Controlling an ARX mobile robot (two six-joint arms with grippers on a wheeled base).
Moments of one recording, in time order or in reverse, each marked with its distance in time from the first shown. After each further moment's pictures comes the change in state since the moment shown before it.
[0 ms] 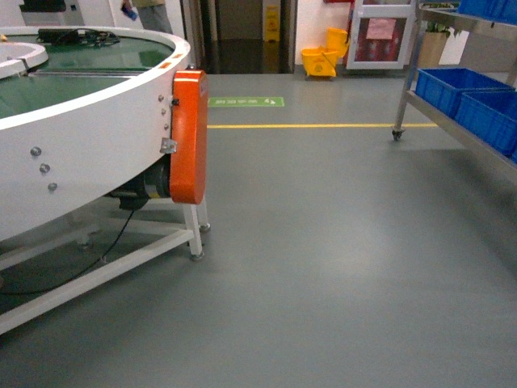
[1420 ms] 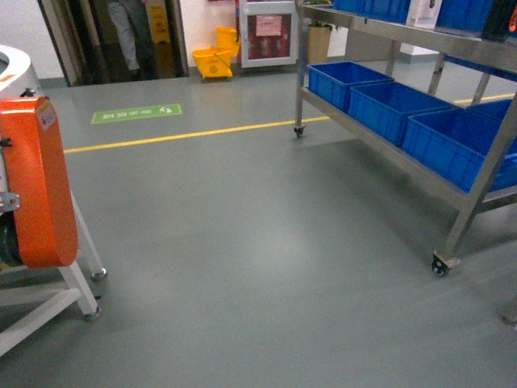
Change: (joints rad) left arm 0.002 0.000 0.000 0.000 0.000 0.000; right arm 0.000 0.000 0.000 0.002 0.000 0.000
